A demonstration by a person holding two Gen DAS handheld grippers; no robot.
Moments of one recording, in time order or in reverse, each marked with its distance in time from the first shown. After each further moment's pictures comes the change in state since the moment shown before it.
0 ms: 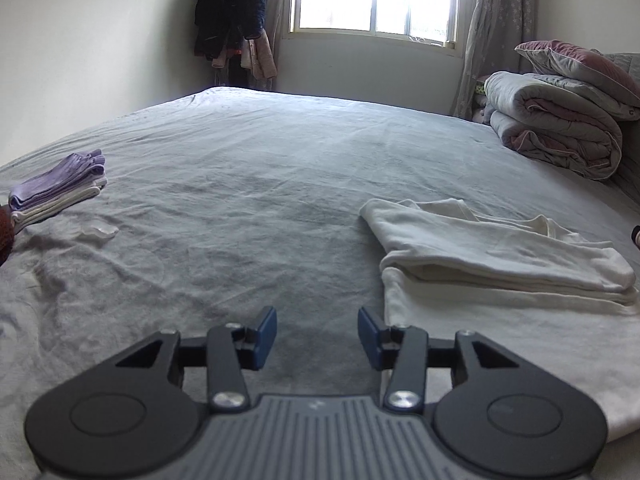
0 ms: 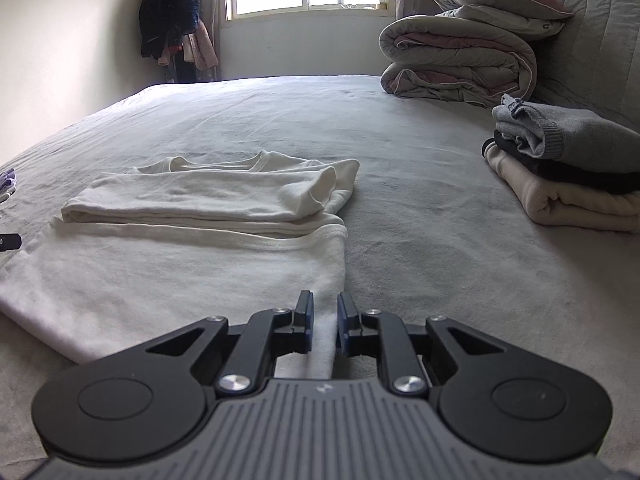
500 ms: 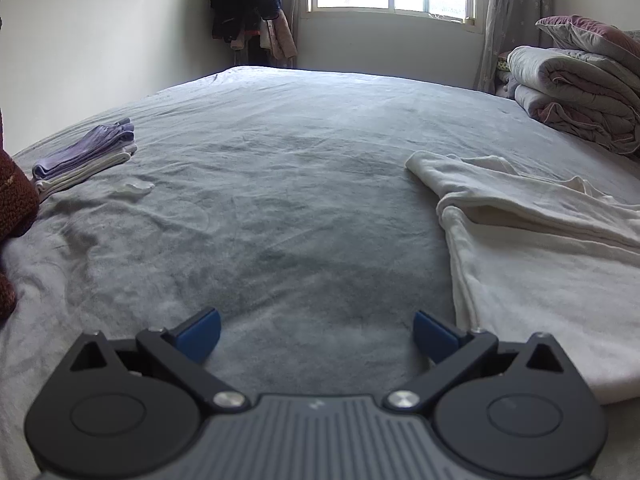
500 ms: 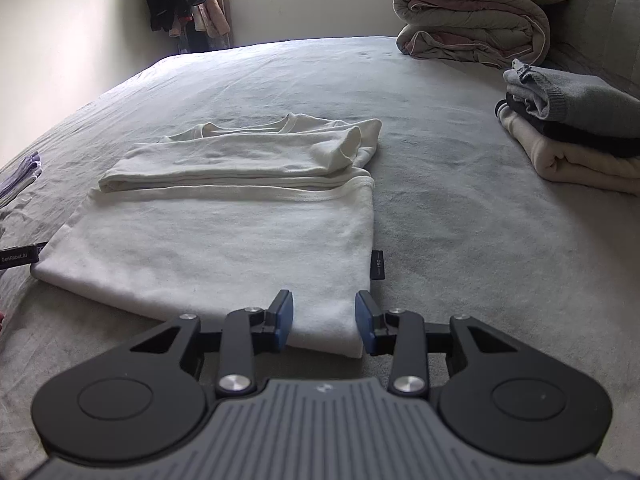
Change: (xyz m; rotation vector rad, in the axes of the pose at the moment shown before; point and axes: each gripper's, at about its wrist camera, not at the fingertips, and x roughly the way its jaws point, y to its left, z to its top) left arm 0.010 0.019 -0.027 0.027 0.060 0.063; right arm -0.027 0.013 -0.009 0.034 0.132 0.060
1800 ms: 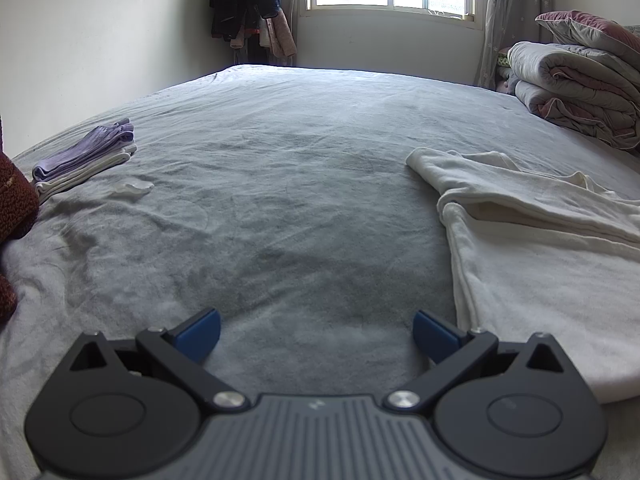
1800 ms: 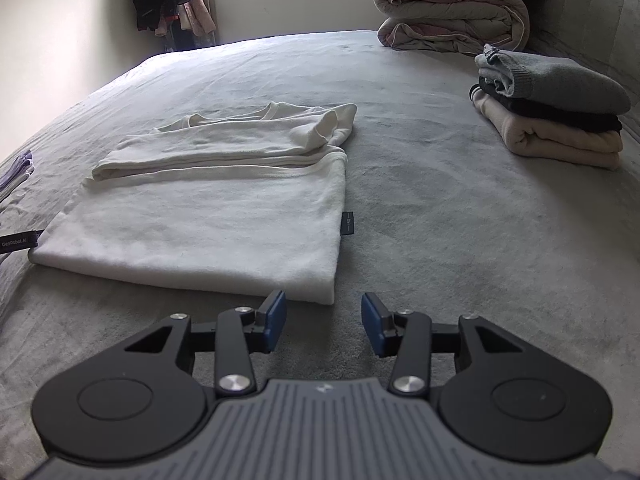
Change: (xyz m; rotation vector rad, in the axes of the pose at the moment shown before) left arm 0.000 -0.001 0.000 0.008 0.004 0.004; right arm -0.018 -0.011 -0.020 0.028 0.013 -0.034
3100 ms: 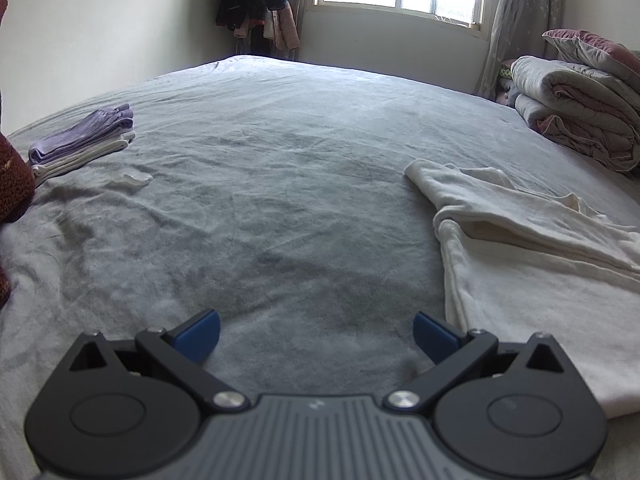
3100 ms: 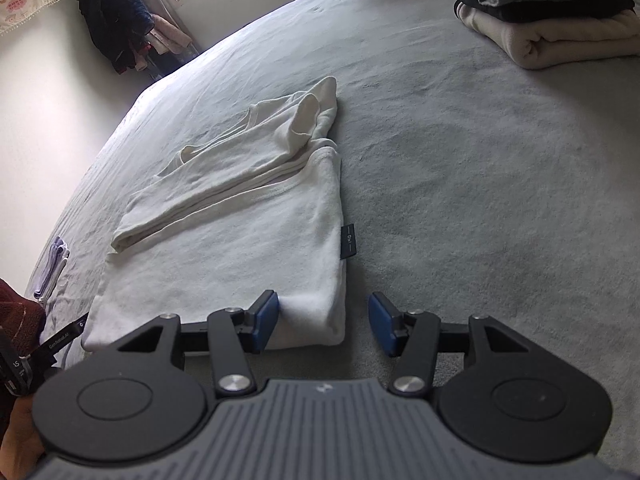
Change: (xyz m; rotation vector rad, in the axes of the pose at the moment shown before) left arm -0.005 0.011 0.013 -0.093 0.037 -0.070; right arm 0.029 -0.051 0.032 0.369 0.138 0.212
